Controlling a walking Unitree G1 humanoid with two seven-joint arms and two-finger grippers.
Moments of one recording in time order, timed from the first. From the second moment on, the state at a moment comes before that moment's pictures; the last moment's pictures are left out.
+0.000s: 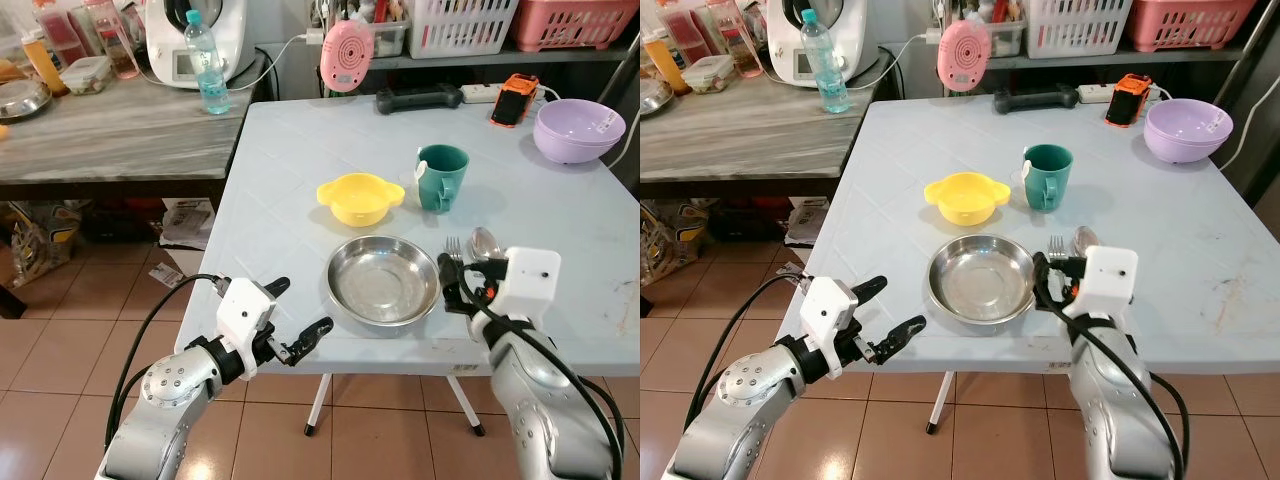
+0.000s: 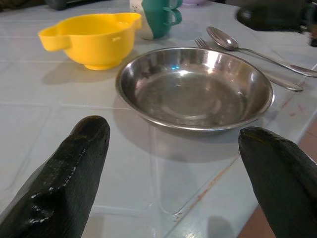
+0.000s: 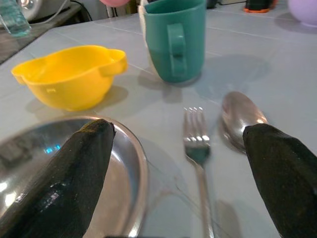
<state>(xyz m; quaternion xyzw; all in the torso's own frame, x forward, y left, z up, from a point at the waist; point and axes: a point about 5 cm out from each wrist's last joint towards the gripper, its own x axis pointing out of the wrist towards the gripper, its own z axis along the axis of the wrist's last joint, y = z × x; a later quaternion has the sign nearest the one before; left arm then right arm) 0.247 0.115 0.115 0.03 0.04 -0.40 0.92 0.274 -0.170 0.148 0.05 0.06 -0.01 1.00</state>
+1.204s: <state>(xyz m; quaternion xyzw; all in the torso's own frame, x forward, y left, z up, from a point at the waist) 0.249 0.102 0.113 0.02 0.05 -0.44 0.89 0.291 -0.136 0.122 0.07 0.17 0.03 0.98</state>
